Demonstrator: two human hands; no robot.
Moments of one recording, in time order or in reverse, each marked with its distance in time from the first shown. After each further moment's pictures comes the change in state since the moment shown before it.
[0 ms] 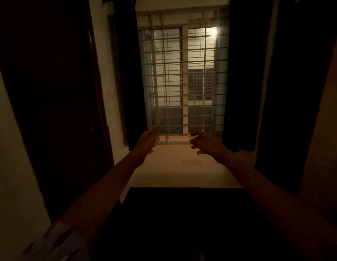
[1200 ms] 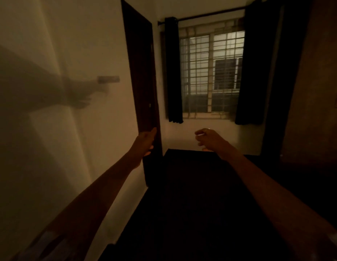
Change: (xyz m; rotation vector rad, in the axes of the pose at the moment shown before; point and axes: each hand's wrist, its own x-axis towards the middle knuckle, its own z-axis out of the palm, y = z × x) left_hand -0.833 0.067 -0.100 0.079 0.205 -0.059; right_hand -0.771 -0.135 -0.053 0.037 -0.233 -0.051
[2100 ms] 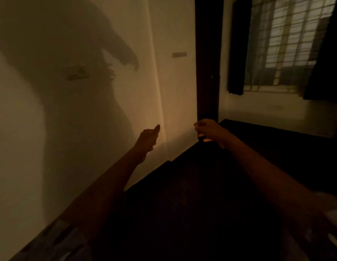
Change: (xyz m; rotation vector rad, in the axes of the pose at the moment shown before) left_hand -0.647 0.031 0.097 0.107 0.441 -0.221; right_hand -0.539 0.003 -0.101 0.016 -0.471 -0.146
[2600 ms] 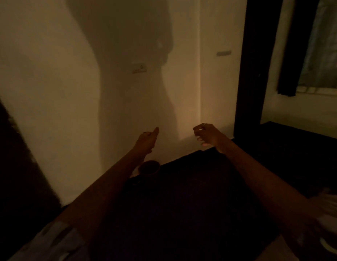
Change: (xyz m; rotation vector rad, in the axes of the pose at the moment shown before) left_hand -0.319 -0.008 -0.024 0.031 0.299 -0.095; right_hand -0.250 -0.023 0.017 0.097 -0.276 -0.111
